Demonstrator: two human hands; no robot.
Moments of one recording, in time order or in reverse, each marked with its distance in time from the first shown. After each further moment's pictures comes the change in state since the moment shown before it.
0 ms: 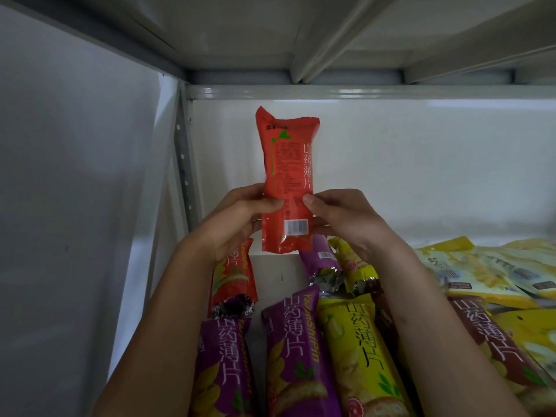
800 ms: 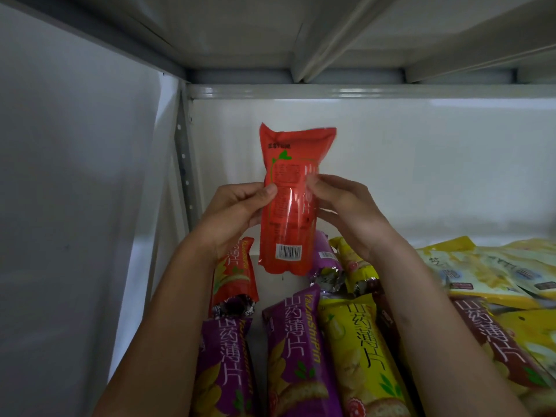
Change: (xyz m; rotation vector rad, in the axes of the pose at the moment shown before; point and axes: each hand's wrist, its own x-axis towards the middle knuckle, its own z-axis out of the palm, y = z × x) left_hand -0.001 -0.006 -0.006 0.023 0.091 0.144; right_hand -0.001 -0.010 0.002 0.205 -0.038 -0.080
